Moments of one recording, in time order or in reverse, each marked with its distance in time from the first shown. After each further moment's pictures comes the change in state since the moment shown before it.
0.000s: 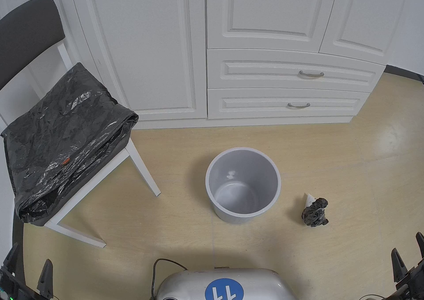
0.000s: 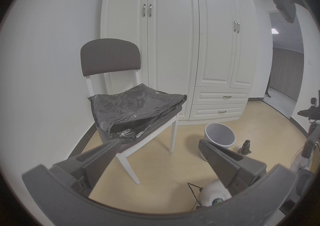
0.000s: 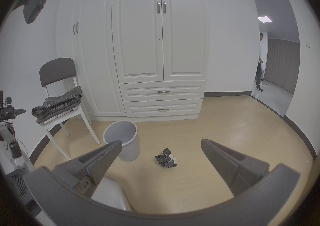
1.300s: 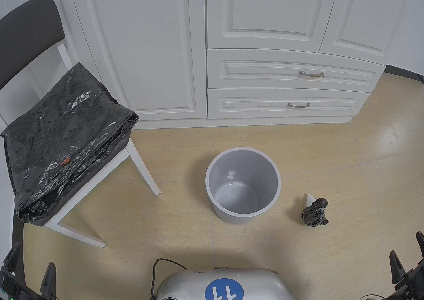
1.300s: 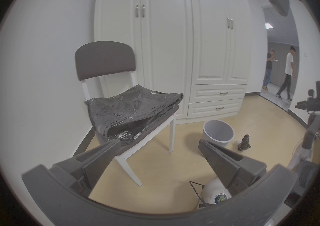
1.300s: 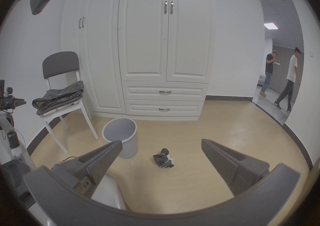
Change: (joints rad) left arm 0.001 0.000 0.000 0.000 -0.033 0.060; right arm -0.004 0.000 0.000 0.003 0.016 -0.071
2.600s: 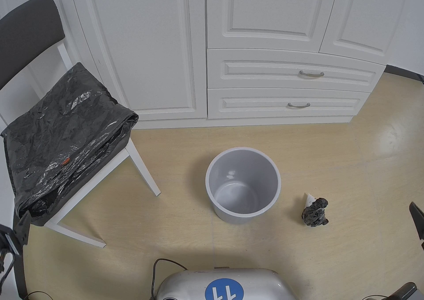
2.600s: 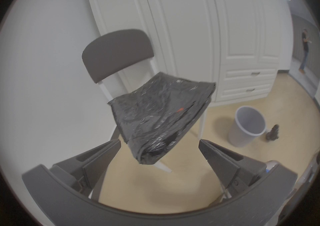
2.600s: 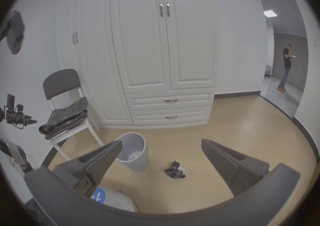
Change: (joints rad) left arm 0.113 0.549 -0.336 0.036 0.185 0.095; right arm -0.004 0.412 -0.280 -0.109 0.064 0.104
